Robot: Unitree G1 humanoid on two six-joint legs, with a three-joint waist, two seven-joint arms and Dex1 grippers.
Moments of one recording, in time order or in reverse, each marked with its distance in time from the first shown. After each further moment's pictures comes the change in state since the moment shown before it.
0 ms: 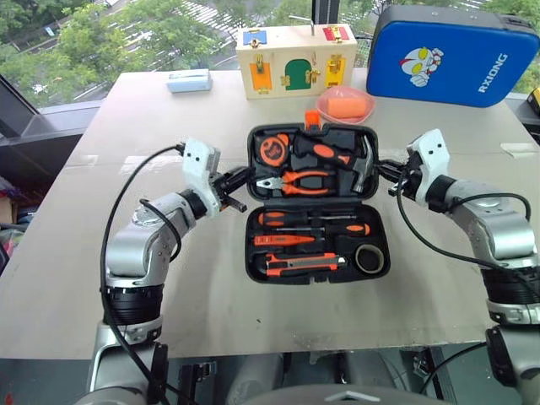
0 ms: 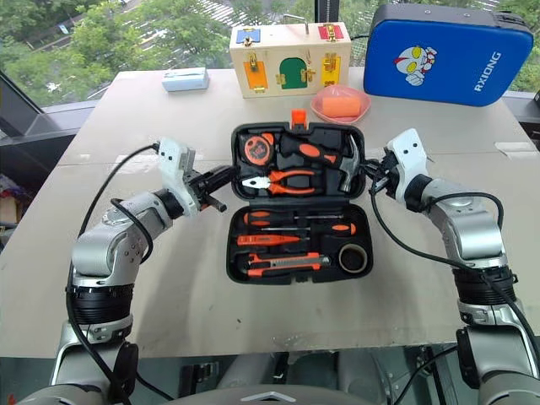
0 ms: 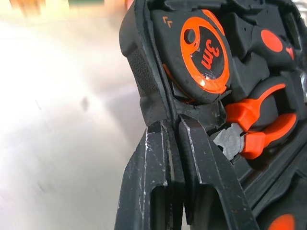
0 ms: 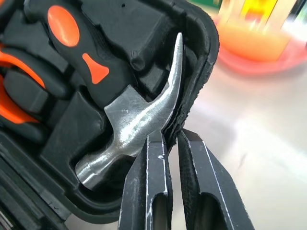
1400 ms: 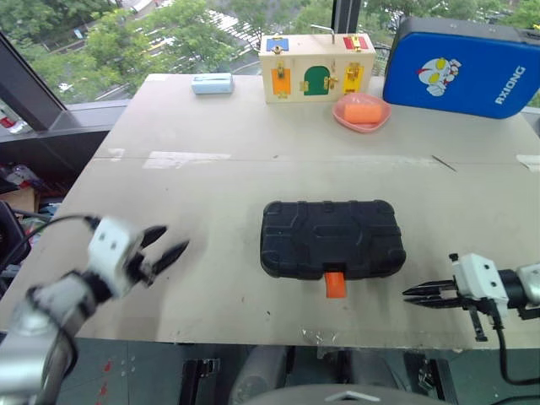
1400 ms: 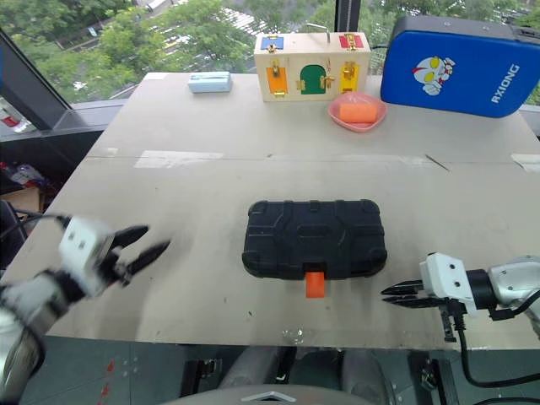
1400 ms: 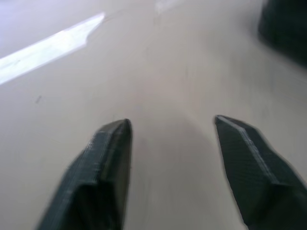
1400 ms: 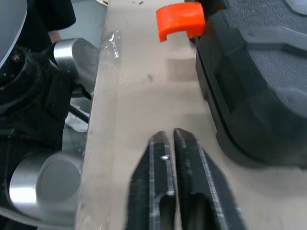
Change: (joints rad) left arm 0.489 0.340 0.208 -0.081 -0.116 -0.195 -0.177; right arm 0.640 -0.570 0.064 -0.268 0.261 -0.484 0.584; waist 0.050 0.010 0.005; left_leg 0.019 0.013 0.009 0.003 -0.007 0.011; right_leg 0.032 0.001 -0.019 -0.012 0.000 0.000
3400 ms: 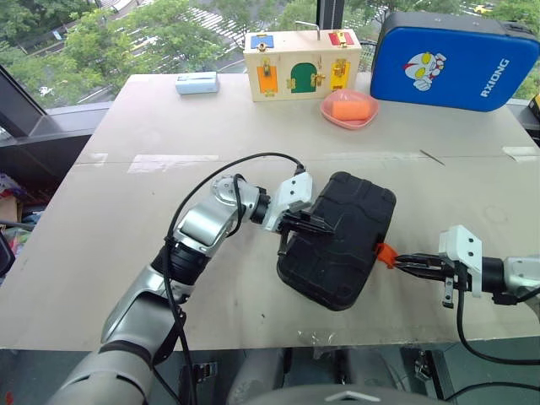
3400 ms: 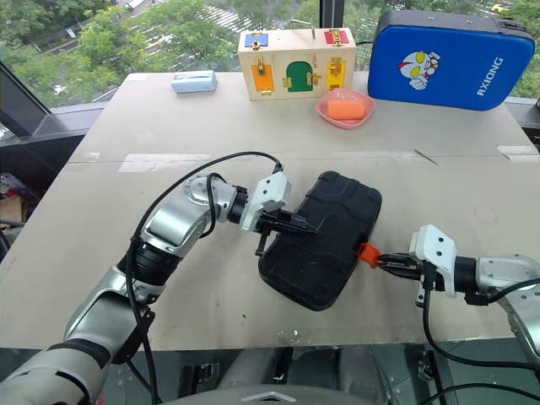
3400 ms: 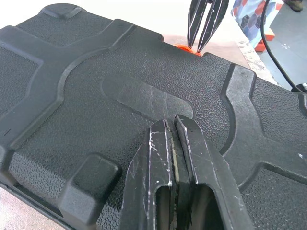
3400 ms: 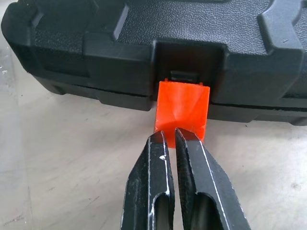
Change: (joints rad) left arm -0.798 -0.328 -0.736 0.332 0.254 0.055 -0.522; right arm -0.060 0.237 -0.153 -0.047 -0.110 0.333 -0.149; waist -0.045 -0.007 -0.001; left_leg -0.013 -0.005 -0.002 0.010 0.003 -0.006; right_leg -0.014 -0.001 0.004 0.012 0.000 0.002
